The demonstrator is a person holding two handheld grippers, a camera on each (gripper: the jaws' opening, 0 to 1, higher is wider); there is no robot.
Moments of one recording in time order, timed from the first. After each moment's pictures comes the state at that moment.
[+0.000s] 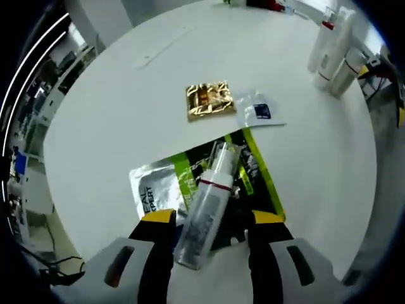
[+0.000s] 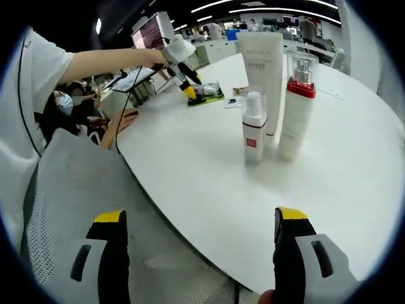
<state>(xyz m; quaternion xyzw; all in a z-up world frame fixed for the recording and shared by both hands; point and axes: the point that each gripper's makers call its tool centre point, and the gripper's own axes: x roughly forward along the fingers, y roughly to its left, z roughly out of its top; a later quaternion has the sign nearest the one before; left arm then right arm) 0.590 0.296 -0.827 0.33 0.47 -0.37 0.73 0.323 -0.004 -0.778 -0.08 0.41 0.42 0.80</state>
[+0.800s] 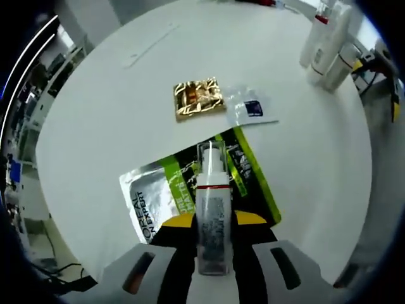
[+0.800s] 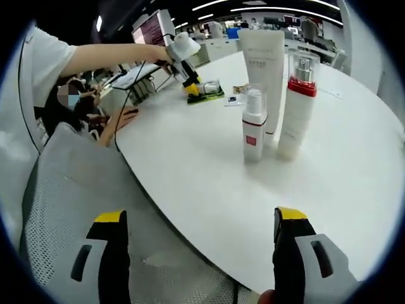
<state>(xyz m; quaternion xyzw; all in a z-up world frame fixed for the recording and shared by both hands) 0.581 0.290 -0.831 0.33 0.49 -0.38 0.71 0.325 -0.007 -0.779 -0.08 0.41 0.42 0.80</state>
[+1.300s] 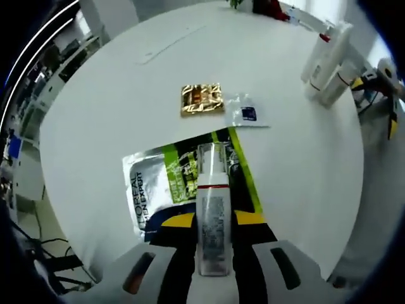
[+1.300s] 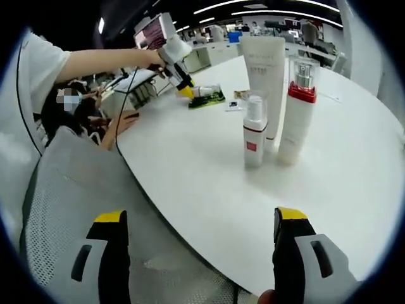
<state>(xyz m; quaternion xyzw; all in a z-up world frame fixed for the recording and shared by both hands) 0.560 0.298 -0.818 0.28 0.49 -0.37 0.74 0.328 -0.005 -0.775 -0.07 0.40 0.42 0.81</state>
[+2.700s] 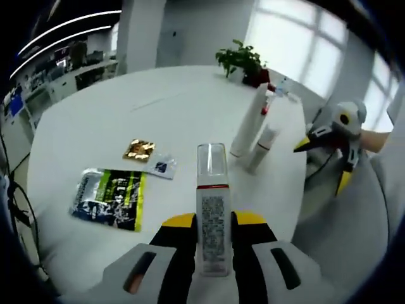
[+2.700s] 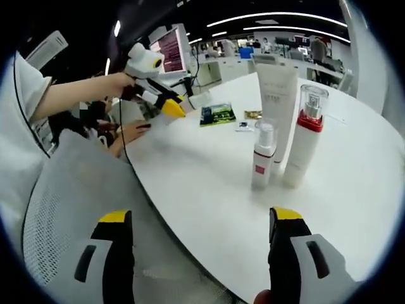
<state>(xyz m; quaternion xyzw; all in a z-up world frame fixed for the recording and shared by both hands) 0.436 0.194 -0.733 0.06 0.37 -0.41 0.83 0.329 0.010 -0.749 -0.08 0.34 0.46 0.82</state>
